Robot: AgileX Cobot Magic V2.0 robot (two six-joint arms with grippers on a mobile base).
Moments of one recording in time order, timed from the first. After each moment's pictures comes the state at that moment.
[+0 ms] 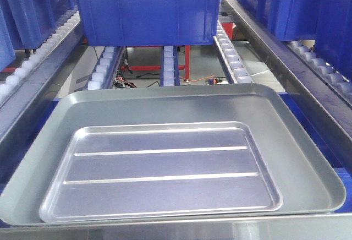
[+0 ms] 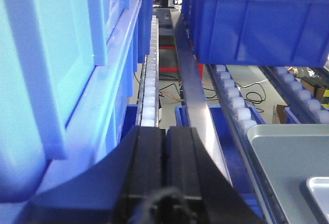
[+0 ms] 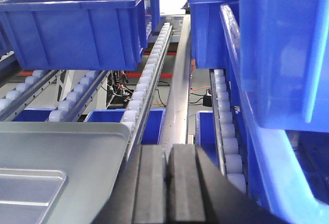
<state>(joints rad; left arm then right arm) -0.06 -0.01 0.03 0.00 0.01 0.03 0.10 -0.01 0.03 -0.12 0.00 0.20</state>
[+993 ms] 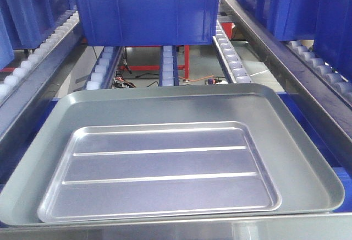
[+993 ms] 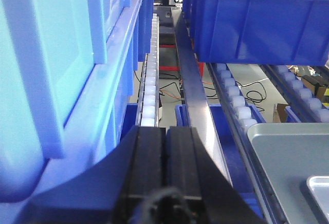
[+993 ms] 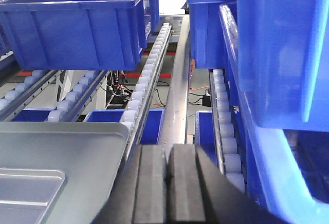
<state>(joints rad) -0.05 -0.01 0.03 0.00 0.01 0.03 0.10 -0.01 0.03 -0.12 0.00 0.20</state>
